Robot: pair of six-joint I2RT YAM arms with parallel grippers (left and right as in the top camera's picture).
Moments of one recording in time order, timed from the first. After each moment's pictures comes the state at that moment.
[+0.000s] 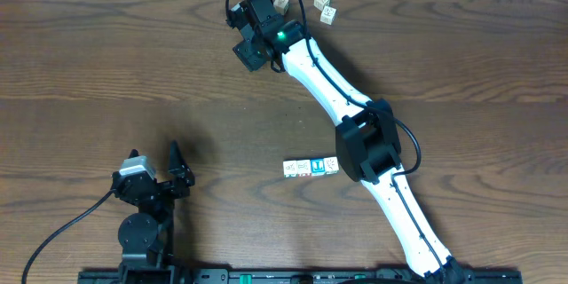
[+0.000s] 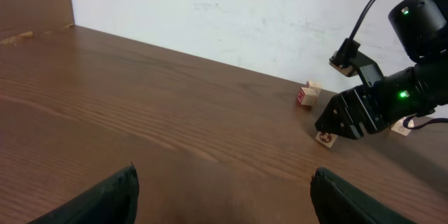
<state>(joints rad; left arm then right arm) -0.03 0.01 0.03 -0.12 -0.17 -0.23 0.59 2.70 2.51 -0.75 -0.05 -0.17</state>
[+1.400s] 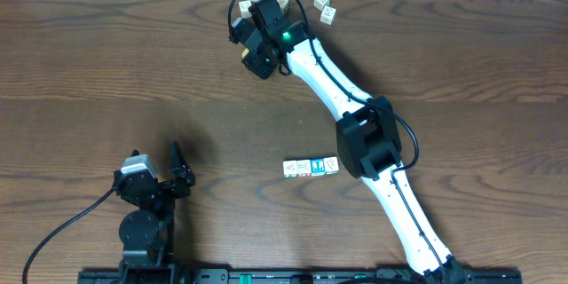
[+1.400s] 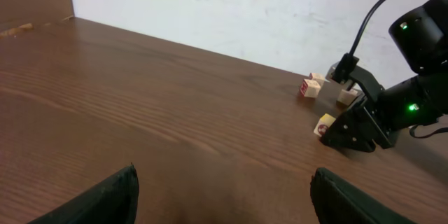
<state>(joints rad) -0.03 0.04 0.03 -0.12 -0.17 -0.23 0.57 2.74 2.51 -0.81 -0.19 -0.38</state>
